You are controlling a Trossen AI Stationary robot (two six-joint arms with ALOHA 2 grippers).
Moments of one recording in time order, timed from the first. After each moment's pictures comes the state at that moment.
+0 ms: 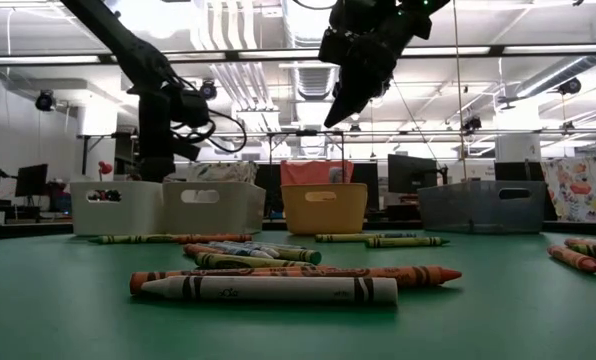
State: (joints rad) left arm 0.91 1.61 1.07 -0.78 -0.30 0.43; right arm -0.35 1.67 1.42 -0.67 -0.24 -0.34
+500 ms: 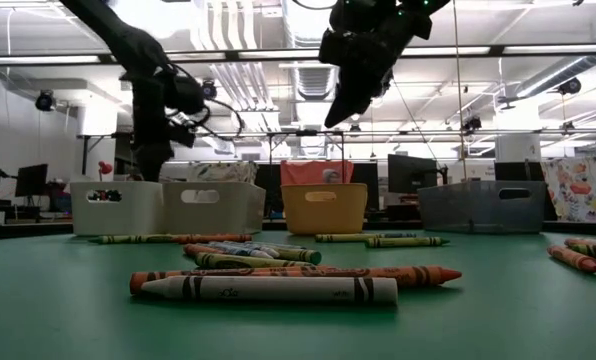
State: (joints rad) left arm 0.91 1.51 1.07 -0.86 -0.24 0.34; right arm -0.35 1.67 1.42 -0.67 -0.24 -0.24
